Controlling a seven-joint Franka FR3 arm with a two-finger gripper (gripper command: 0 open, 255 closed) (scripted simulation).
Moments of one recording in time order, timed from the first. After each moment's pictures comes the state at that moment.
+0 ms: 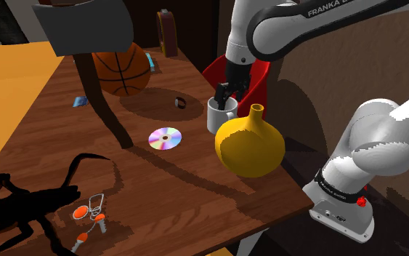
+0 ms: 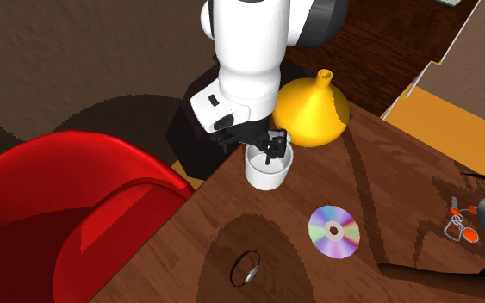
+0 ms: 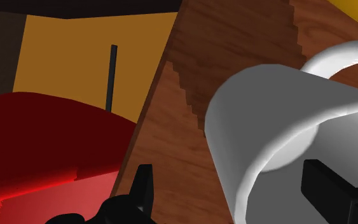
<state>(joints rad) 0.15 -0.53 0.10 -2.58 0.07 2.14 0.24</state>
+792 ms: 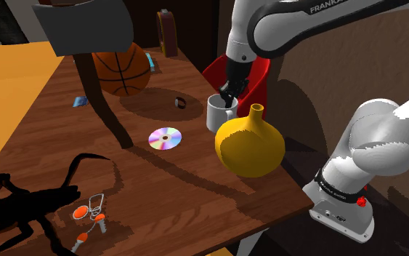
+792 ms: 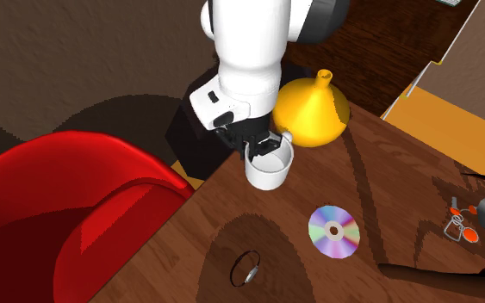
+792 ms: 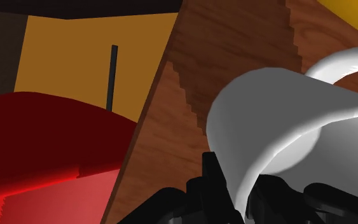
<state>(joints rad) 0.15 -0.54 0.10 -2.57 0.07 2.12 0.24</state>
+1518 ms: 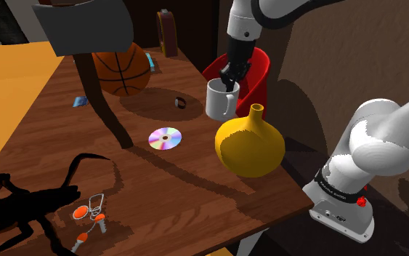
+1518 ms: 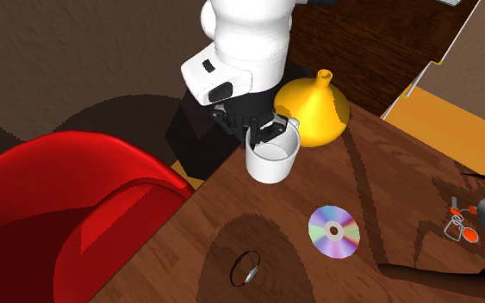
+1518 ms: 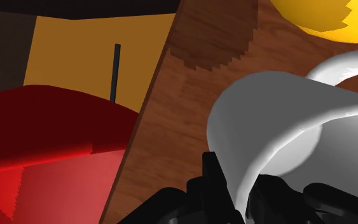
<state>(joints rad) 0.15 -0.57 0.09 -2.45 0.06 1.97 0.24</state>
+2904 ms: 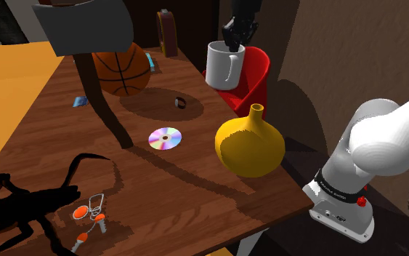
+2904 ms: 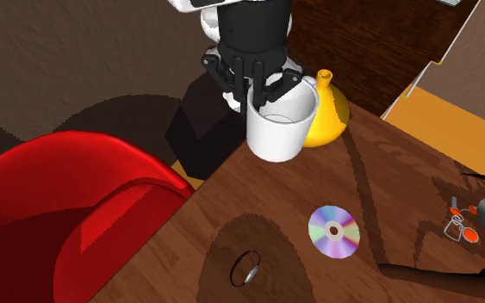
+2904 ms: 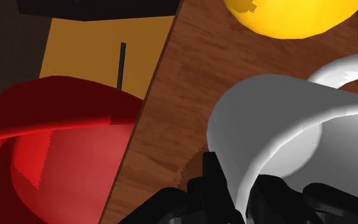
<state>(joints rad) 0.14 -0.55 0.08 -2.15 0.05 1.69 0.25</state>
